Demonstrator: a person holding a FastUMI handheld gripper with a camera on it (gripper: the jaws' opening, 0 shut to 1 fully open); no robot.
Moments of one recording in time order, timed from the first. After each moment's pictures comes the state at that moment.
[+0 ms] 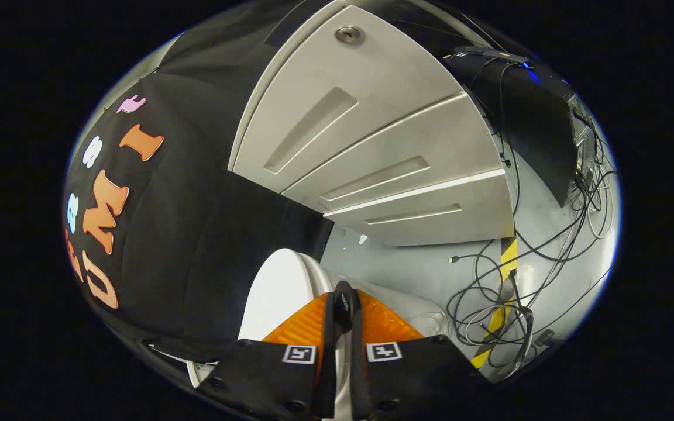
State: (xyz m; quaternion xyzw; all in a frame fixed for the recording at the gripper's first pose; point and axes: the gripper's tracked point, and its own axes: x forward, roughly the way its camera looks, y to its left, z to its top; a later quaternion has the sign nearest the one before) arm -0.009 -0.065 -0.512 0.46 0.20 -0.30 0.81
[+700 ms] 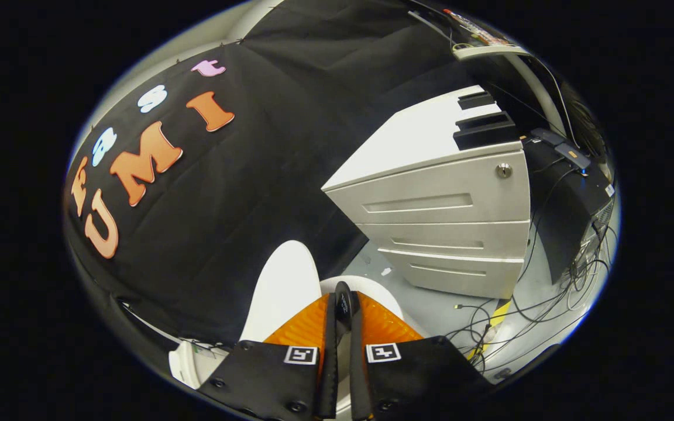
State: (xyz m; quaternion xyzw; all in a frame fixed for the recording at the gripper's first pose) arm 0.039 -0.013 -0.356 0.31 0.15 -0.27 0.90
